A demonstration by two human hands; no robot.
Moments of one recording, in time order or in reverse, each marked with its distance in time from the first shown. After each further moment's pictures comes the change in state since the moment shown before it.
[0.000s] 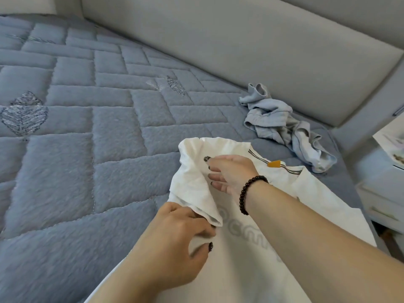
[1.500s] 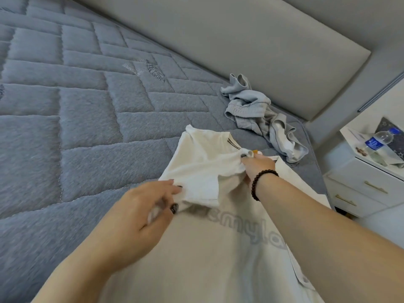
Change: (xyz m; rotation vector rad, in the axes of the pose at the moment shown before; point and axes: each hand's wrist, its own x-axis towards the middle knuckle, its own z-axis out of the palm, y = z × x) left_hand -0.003 -0.006 -0.016 -0.295 0.100 -0.144; right_hand 0.045 0.024 -0.090 -0.105 0.436 -0.007
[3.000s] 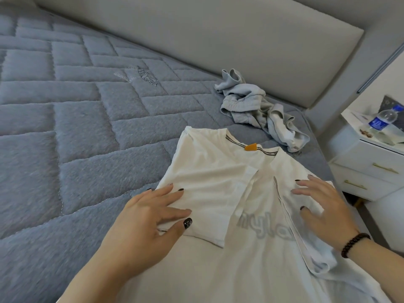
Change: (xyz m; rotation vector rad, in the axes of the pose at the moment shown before) left_hand 0.000 -0.011 0.016 0.236 -0.058 0.040; right_hand -0.018 0.098 -0.160 -0.771 -0.008 -0.849
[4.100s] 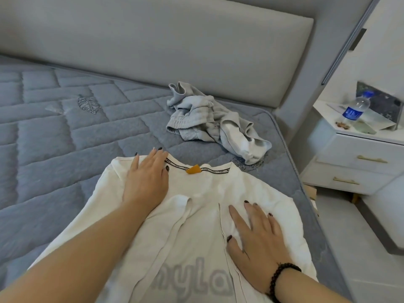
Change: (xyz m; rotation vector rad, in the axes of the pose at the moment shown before) left_hand 0.220 0.031 0.116 0.474 0.171 -0.047; right_hand 0.012 0.027 0.038 -0.148 -0.354 0.111
